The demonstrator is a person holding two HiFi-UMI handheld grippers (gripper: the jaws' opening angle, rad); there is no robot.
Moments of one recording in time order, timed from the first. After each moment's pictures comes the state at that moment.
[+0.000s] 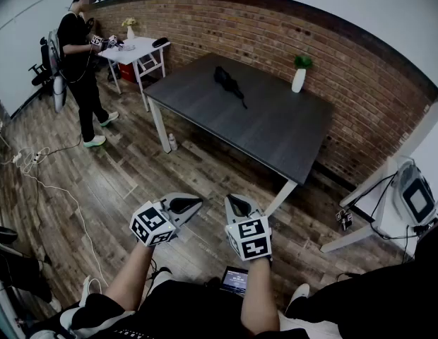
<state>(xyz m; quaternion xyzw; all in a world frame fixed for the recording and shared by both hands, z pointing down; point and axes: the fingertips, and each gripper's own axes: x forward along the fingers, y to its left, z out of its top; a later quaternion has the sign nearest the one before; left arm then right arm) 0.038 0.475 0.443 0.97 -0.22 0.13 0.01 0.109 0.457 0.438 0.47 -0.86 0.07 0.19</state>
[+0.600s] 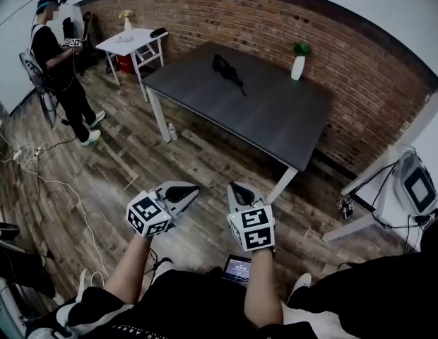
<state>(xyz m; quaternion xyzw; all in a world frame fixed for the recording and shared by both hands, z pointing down) 0.035 0.475 0.438 0.96 -0.23 0.12 0.00 0.123 0.460 0.432 0.49 -0.85 0.07 0.17</state>
